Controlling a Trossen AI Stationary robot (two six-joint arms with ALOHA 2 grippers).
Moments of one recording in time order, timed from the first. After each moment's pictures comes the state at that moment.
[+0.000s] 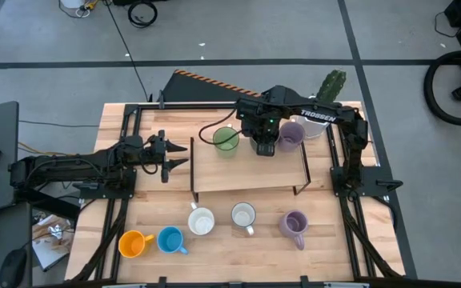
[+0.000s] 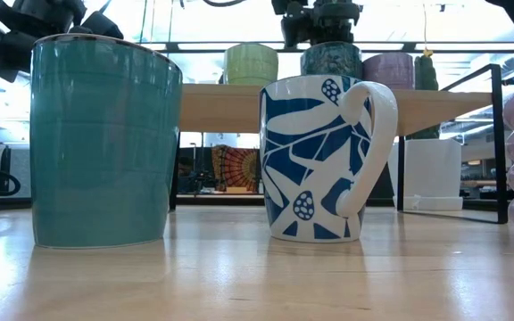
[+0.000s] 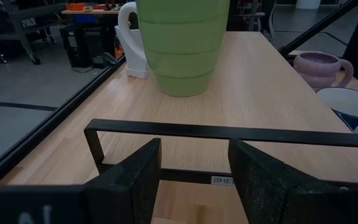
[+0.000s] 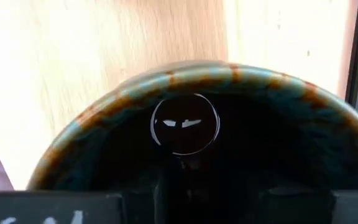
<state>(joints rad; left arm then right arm) 0.25 0.64 0.24 0.21 0.05 0.04 -0.24 1.90 2.01 -1.57 0.01 -0.13</state>
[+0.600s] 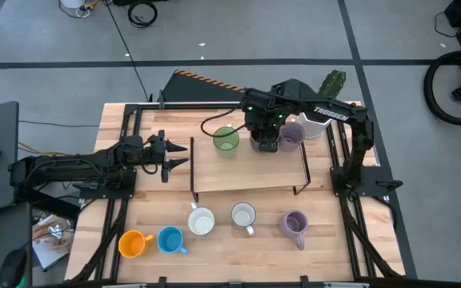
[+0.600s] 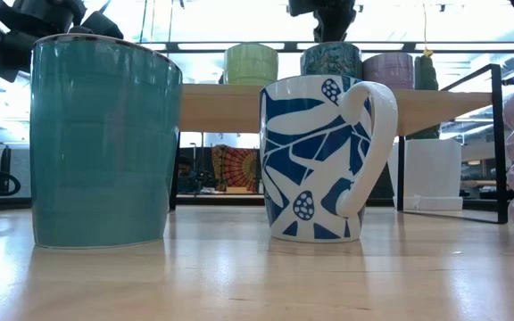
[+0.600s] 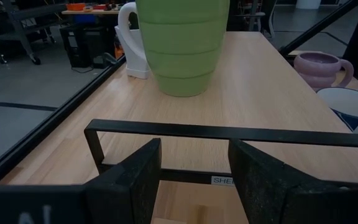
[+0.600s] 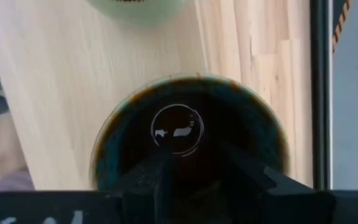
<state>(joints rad) 0.25 0.64 0.24 0.21 0.05 0.04 -0.23 1.83 2.10 -1.57 0.03 -0.11</state>
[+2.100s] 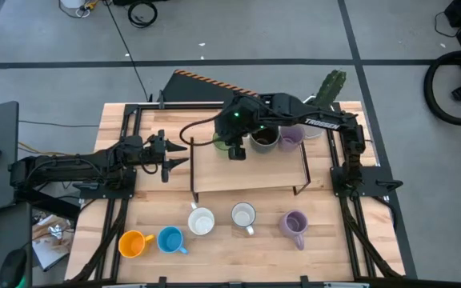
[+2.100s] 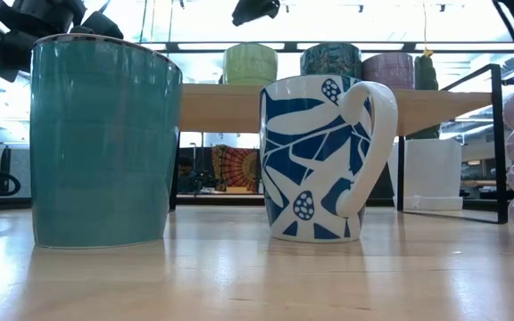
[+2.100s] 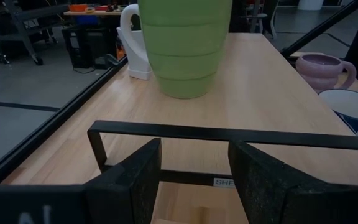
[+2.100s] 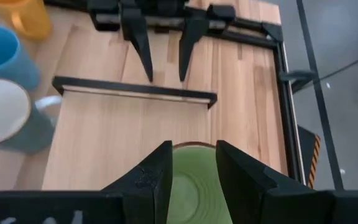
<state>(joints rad) 0.25 0.64 0.24 0.22 0.05 0.04 -0.10 1.93 2.21 -1.06 0.01 -0.26</state>
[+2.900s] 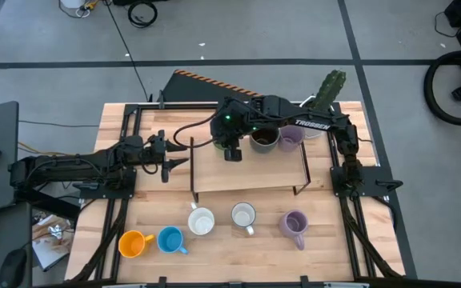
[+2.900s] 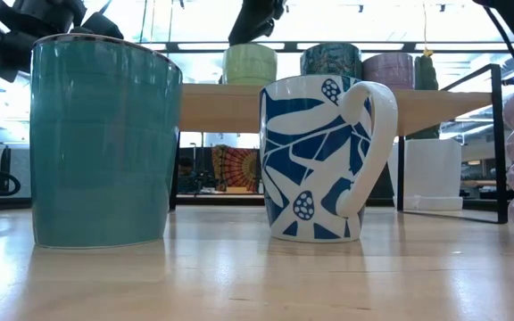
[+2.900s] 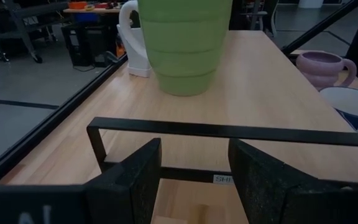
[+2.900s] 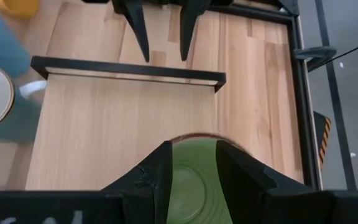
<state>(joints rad) 0.25 0.64 0.24 0.21 0.05 0.03 -0.12 1.99 2.21 -1.08 0.00 -0.24</state>
